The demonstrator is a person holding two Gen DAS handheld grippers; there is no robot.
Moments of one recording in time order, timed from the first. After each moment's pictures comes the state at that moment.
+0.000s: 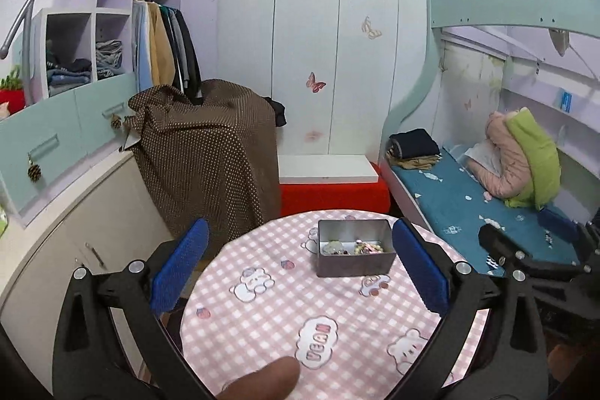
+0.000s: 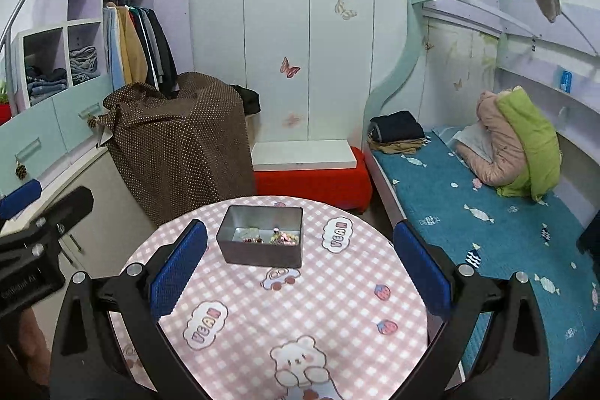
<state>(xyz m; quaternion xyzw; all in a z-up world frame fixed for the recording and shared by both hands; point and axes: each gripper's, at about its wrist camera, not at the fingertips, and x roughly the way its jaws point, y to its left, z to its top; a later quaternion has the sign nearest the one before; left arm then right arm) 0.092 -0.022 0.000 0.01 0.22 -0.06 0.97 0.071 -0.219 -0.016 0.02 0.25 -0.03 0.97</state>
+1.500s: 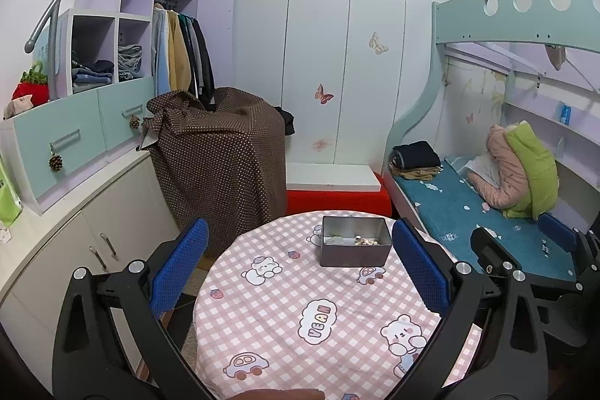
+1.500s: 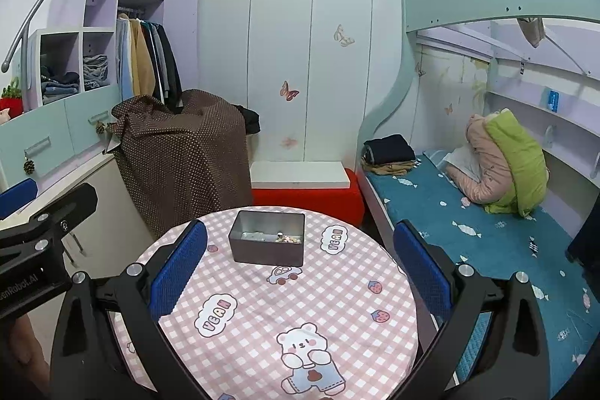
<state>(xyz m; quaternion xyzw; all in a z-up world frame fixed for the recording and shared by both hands) 0.032 -0.007 0.020 0.00 0.19 -0.05 0.98 0.011 -0.195 -0.006 0.00 0.20 -0.04 0.98</state>
